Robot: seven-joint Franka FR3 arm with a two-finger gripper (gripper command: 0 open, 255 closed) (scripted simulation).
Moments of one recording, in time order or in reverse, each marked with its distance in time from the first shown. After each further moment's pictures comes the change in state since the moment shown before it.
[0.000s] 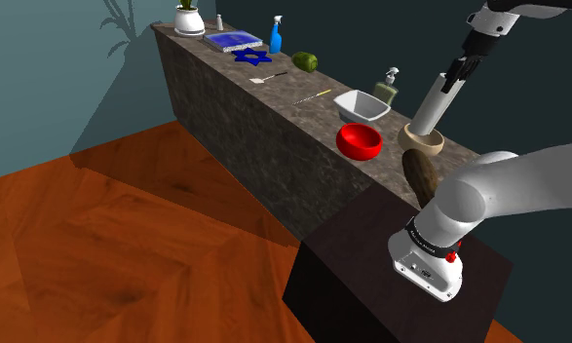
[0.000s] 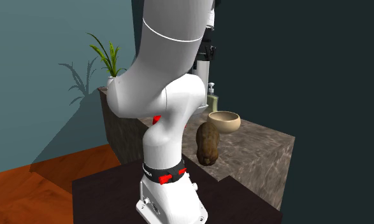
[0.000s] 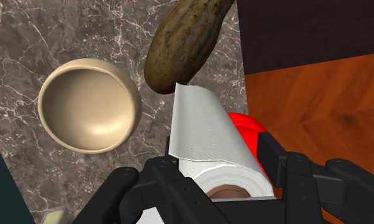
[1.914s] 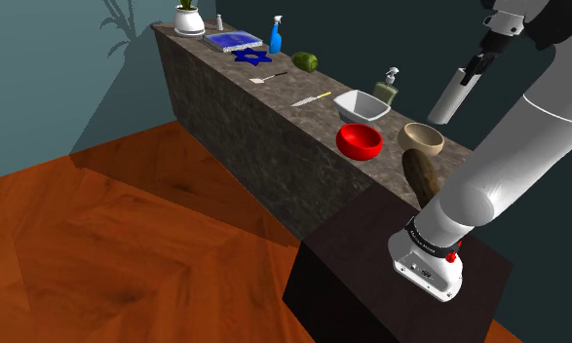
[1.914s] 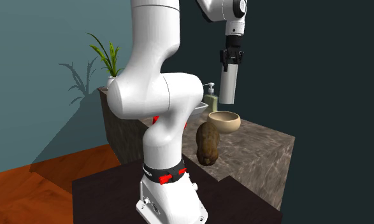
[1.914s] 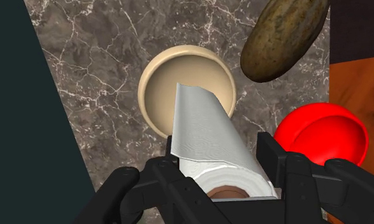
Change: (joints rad) arm 0.138 0.672 -0.535 0.461 0.353 0.104 -0.553
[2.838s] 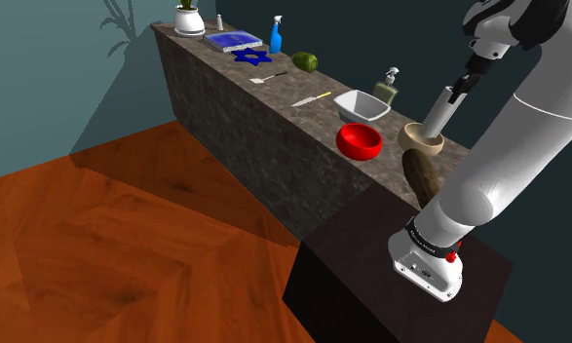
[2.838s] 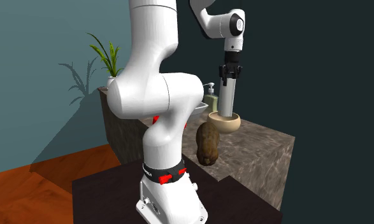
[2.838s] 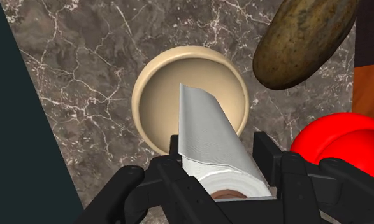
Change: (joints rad) arm -0.017 0.068 -0.001 -0.151 0.067 0.177 -0.049
